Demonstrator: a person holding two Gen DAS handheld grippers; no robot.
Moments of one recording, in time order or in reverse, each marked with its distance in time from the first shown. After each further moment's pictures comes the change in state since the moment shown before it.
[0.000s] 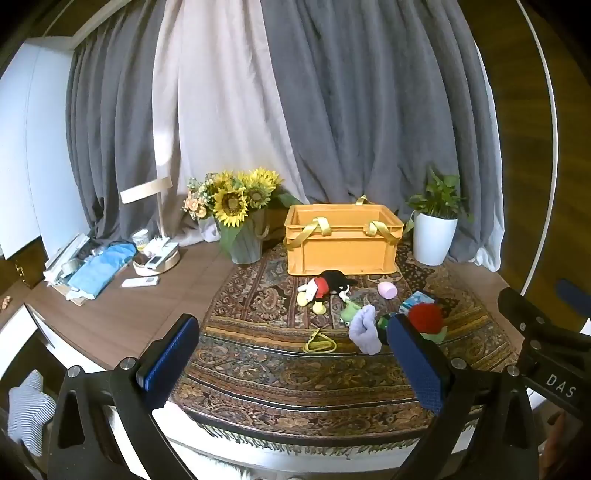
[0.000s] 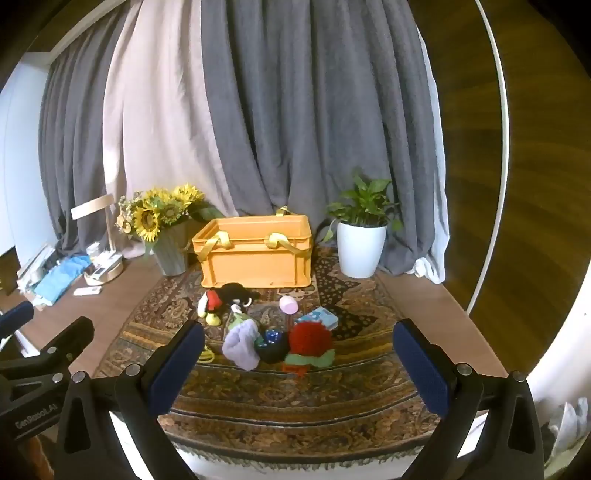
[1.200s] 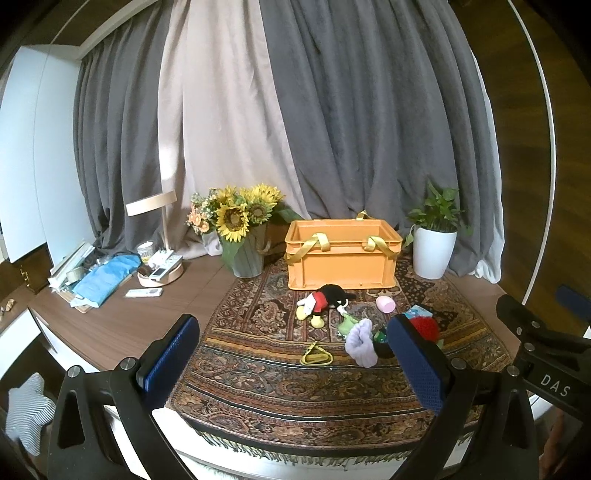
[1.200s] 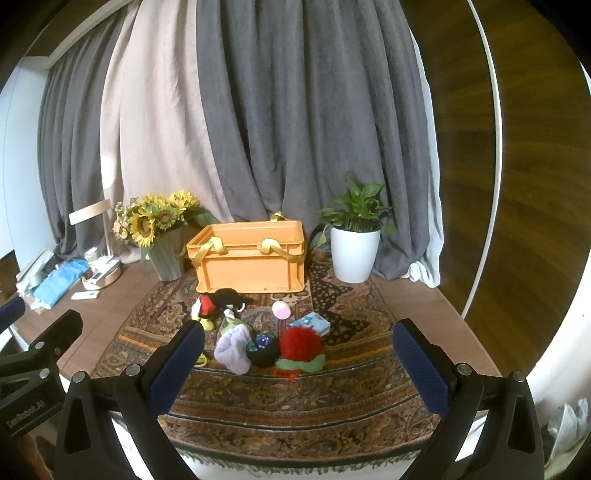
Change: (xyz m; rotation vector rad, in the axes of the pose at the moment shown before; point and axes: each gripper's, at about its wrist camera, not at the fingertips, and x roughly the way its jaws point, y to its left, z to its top) left arm -0.009 -0.008 0.020 0.007 -0.047 0.021; right arm -0.004 -0.014 0.004 0.009 -0.010 0.008
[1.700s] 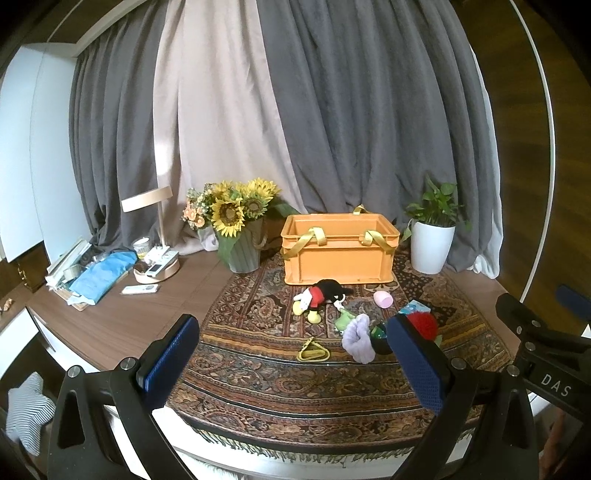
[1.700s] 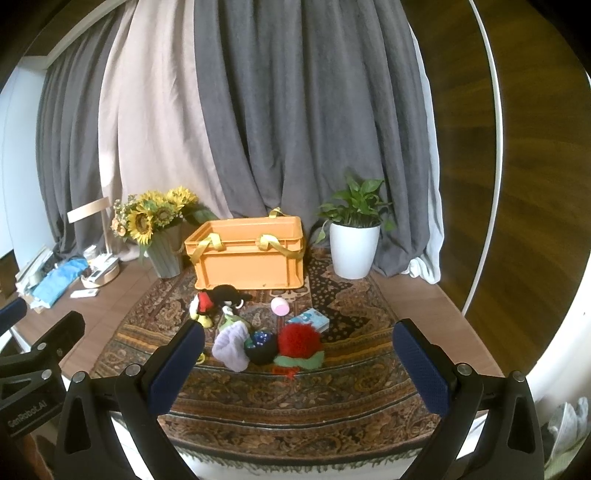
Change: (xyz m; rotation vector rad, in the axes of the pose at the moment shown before) left arm 0.005 -0.005 -0.010 0.002 0.010 -0.003; right arm 0.003 0.000 -0.006 0.002 0.008 -0.002
